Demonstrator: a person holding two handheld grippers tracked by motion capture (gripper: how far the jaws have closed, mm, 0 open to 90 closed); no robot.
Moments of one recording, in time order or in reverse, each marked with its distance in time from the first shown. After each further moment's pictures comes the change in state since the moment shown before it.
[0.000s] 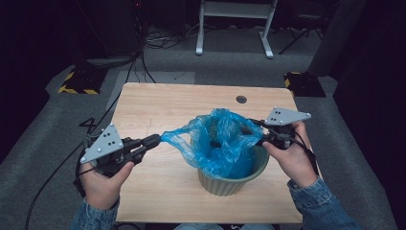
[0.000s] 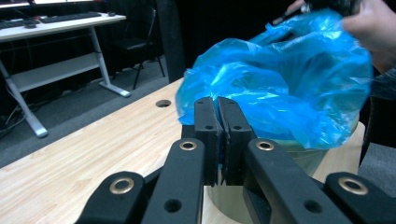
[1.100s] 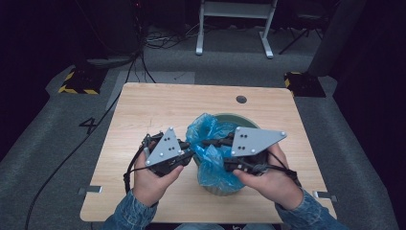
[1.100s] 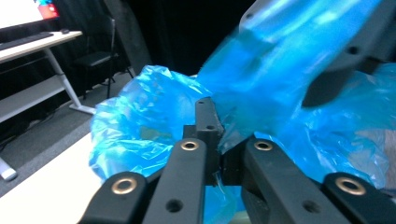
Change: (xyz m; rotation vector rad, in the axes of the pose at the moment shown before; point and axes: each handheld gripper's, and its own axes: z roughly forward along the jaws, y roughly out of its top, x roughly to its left) left arm -0.043 0.013 0.079 0.000 -0.108 0.146; right arm 0.096 0.066 -0.010 -0.130 0.288 -0.228
